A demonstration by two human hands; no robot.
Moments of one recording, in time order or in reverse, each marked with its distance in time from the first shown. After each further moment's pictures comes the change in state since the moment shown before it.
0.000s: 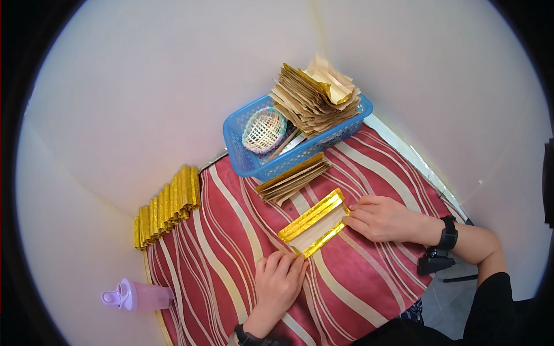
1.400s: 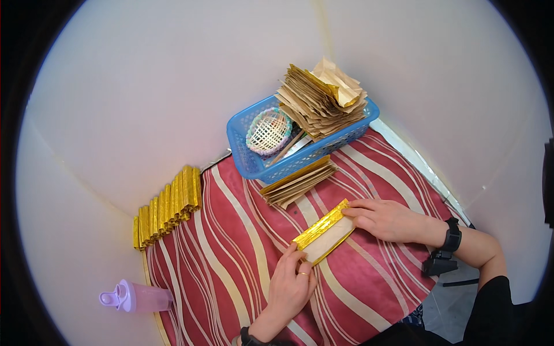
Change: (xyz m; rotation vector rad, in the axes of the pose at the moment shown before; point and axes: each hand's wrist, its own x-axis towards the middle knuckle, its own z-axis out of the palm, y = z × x) left_hand 0.002 0.005 0.013 -0.200 0.032 -0.052; right_hand -0.001 0.005 0.008 0.195 -0.115 0.151
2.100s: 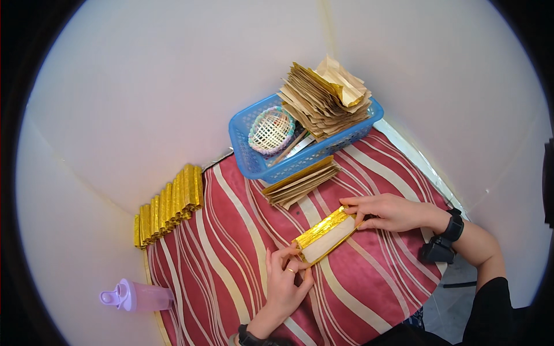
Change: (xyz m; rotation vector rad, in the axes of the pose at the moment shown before) left_hand -0.007 -0.009 -0.003 -0.326 -0.040 -0.234; right_hand 0.010 0.023 -0.010 0.767 -0.094 0.161
